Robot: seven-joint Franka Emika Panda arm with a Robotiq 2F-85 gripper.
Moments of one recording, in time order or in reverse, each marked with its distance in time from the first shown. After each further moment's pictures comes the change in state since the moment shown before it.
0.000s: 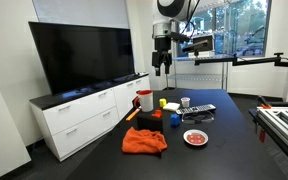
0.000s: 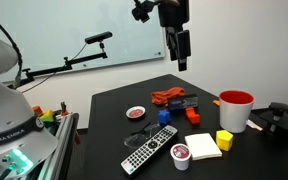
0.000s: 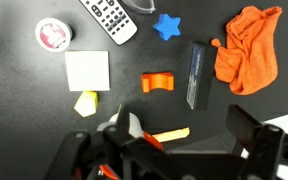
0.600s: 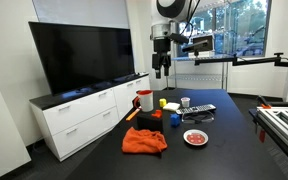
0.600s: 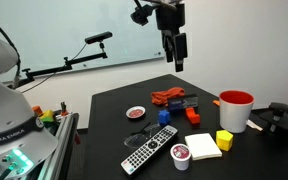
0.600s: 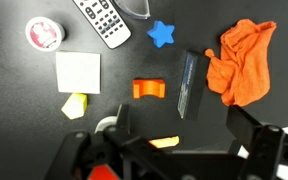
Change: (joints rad) arm 0.001 0.001 0.033 -0.014 -0.012 0.000 -0.023
